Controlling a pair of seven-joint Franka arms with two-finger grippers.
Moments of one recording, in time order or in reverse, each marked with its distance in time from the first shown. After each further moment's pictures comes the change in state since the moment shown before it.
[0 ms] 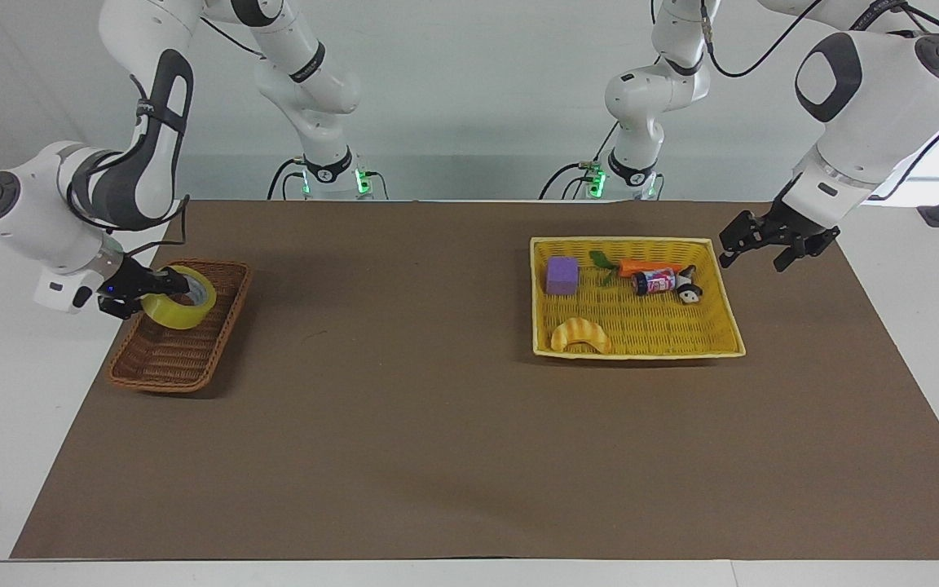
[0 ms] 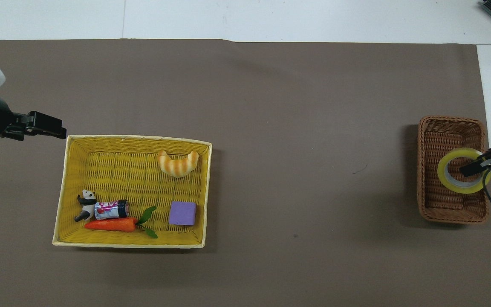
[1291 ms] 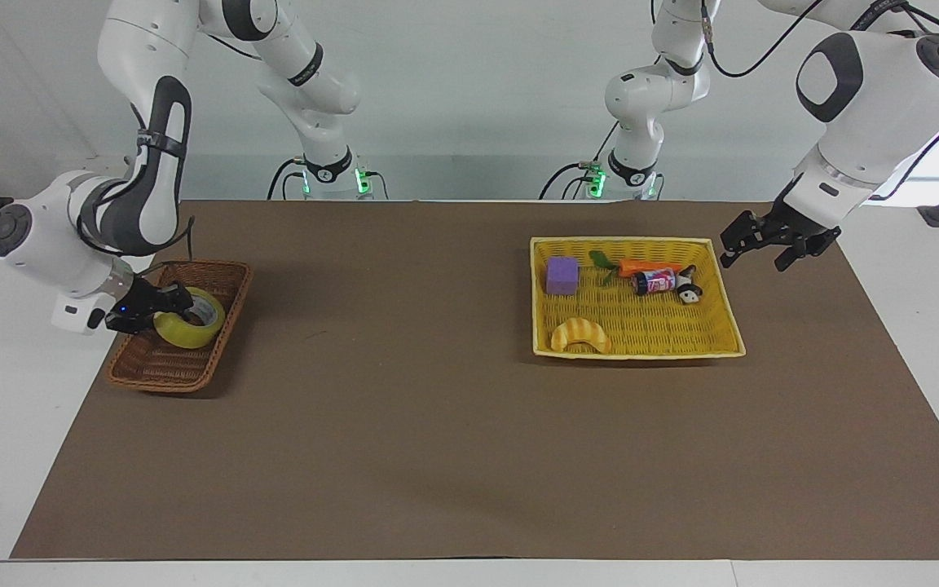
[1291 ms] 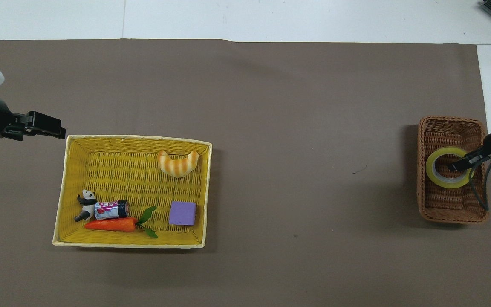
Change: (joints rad) left arm 0.001 0.000 0.003 0.000 0.001 0.000 0.000; right arm -0.013 0.066 0.020 0.008 0.035 0.074 0.073
